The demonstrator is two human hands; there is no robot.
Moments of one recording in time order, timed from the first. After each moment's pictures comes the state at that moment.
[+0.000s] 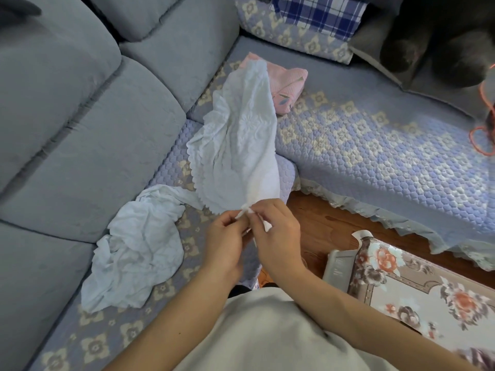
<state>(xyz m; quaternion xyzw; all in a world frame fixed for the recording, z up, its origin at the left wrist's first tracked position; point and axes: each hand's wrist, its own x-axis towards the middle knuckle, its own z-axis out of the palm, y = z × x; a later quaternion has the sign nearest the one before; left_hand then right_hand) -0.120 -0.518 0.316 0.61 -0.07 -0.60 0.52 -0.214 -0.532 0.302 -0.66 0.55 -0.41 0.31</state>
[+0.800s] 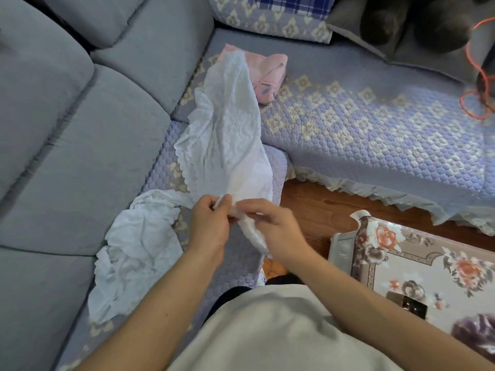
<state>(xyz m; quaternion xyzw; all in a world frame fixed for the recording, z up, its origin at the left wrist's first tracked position) -0.114 -0.540 0.316 0.71 -0.20 -0.52 0.43 -0.246 -0.537 0.292 -0.52 0.50 -0.36 0.59</state>
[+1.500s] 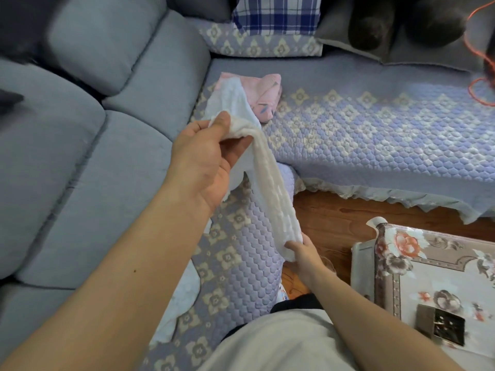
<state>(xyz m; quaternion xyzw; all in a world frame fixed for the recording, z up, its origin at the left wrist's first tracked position) -0.146 -0.647 0.455 0.52 -0.18 -0.59 0.59 -0.302 -0.544 0.149 -0.10 0.65 -0.31 0.69</state>
